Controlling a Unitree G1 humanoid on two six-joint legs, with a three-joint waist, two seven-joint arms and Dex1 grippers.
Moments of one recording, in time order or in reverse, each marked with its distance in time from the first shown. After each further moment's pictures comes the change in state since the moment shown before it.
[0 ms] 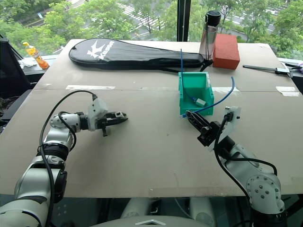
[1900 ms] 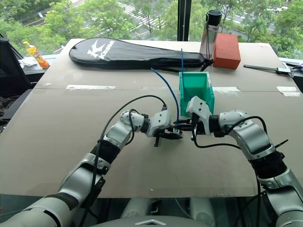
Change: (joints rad) left arm -0.026 -0.354 -0.375 -0.446 0.103 0.360 0.018; right arm -0.528 -0.303 0.386 0.427 -0.853 -0.104 0.897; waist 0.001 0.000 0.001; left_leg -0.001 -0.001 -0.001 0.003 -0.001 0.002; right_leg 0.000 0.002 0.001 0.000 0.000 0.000
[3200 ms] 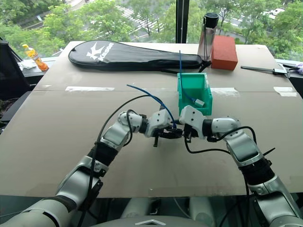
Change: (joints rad) left arm 0.037 0.018 0.027 -0.157 -0.050 0.151 0.036; right arm 0.109 0.107 -0.069 -0.053 -0.186 -0.165 -0.063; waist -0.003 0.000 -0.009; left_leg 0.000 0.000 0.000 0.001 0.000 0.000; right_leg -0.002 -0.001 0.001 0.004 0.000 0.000
